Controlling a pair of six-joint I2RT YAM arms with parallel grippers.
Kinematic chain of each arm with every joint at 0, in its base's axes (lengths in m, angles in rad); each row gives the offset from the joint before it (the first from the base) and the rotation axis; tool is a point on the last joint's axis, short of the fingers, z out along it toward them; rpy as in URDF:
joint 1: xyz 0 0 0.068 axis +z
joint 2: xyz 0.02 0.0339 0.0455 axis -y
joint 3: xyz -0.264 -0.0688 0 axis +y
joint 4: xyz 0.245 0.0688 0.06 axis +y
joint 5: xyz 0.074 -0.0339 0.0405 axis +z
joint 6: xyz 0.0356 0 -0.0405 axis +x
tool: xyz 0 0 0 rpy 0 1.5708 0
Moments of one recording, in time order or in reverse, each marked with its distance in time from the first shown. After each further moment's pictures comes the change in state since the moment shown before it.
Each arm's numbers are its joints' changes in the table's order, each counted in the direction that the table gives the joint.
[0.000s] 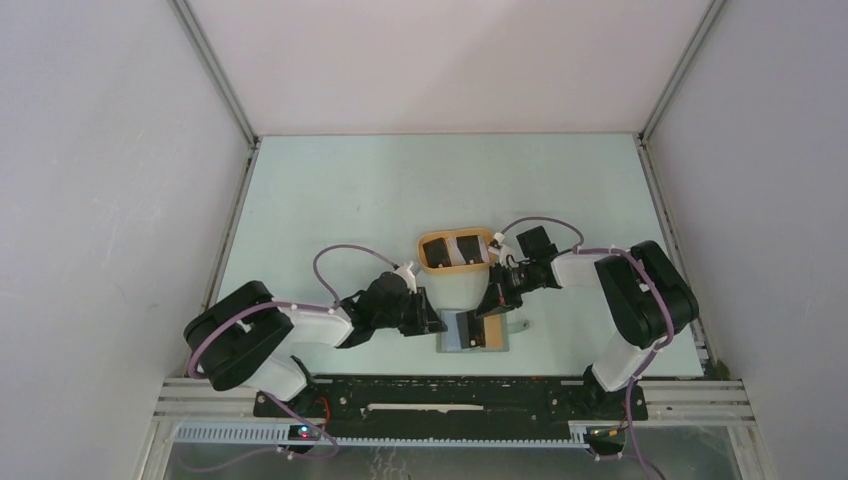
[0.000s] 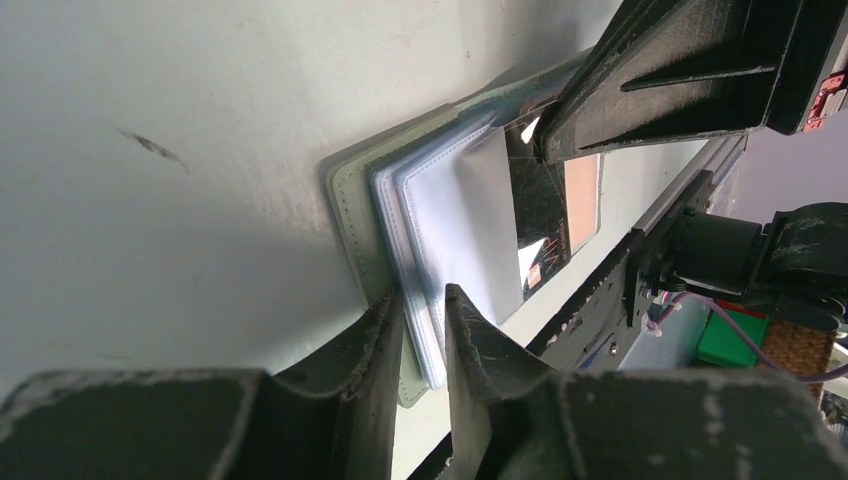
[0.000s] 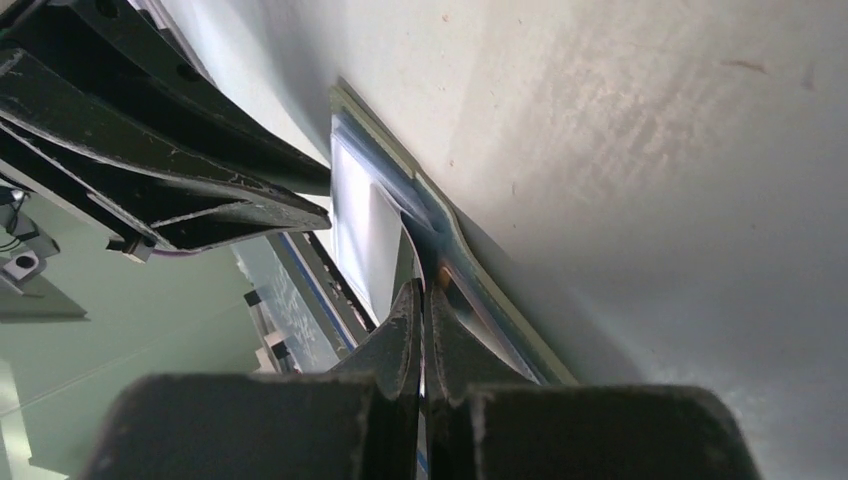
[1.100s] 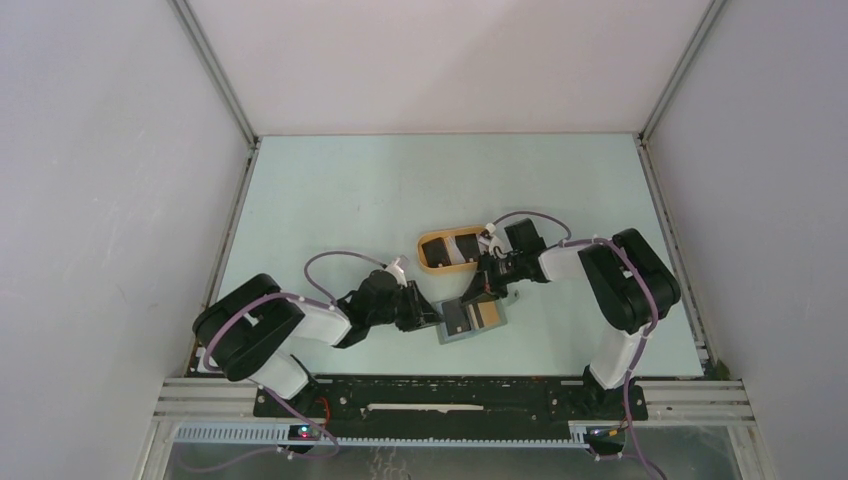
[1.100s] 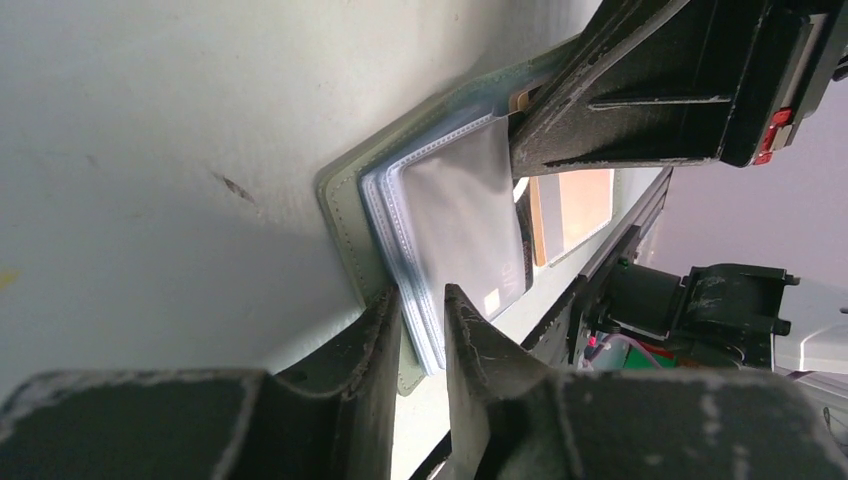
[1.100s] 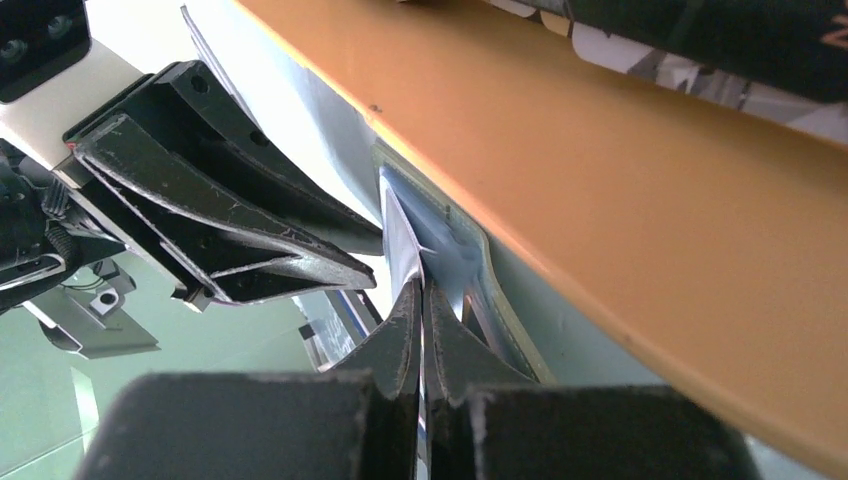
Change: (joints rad) left arm 0.077 -0.060 0.051 -0.181 -0.039 -0.142; right arm 0.040 -0.118 -0.079 -0.186 0.026 0.230
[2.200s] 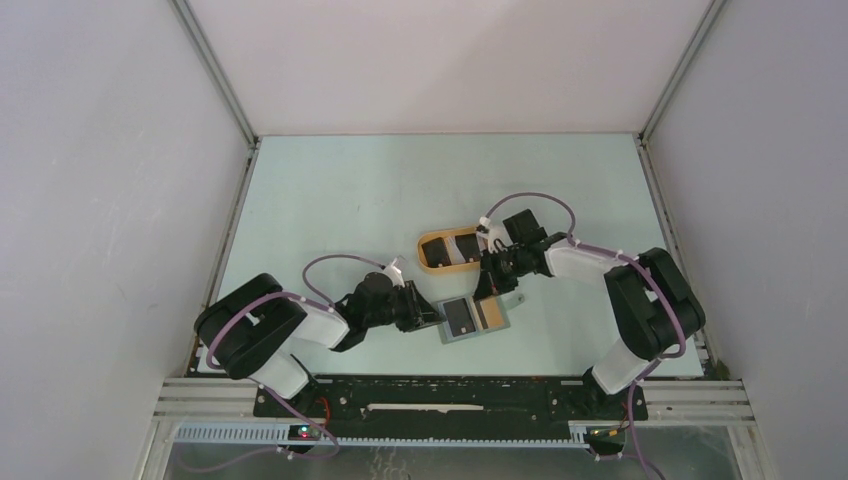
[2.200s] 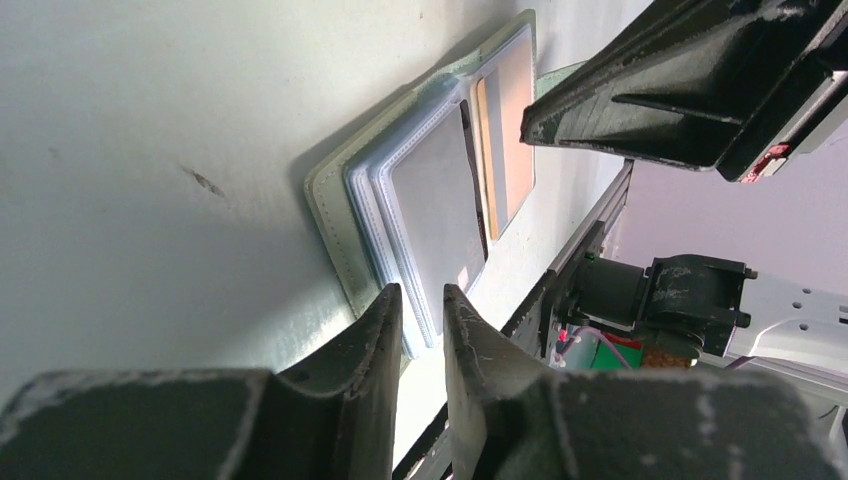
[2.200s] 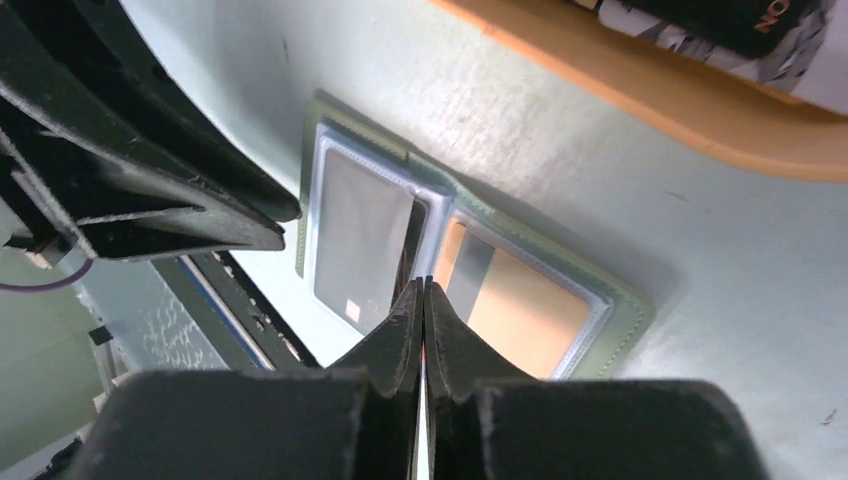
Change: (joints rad) left arm 0.014 -0.013 0.042 -0.121 -0.033 -0.043; right arm 0.043 0.182 -0.066 0.328 -0.244 -0.382
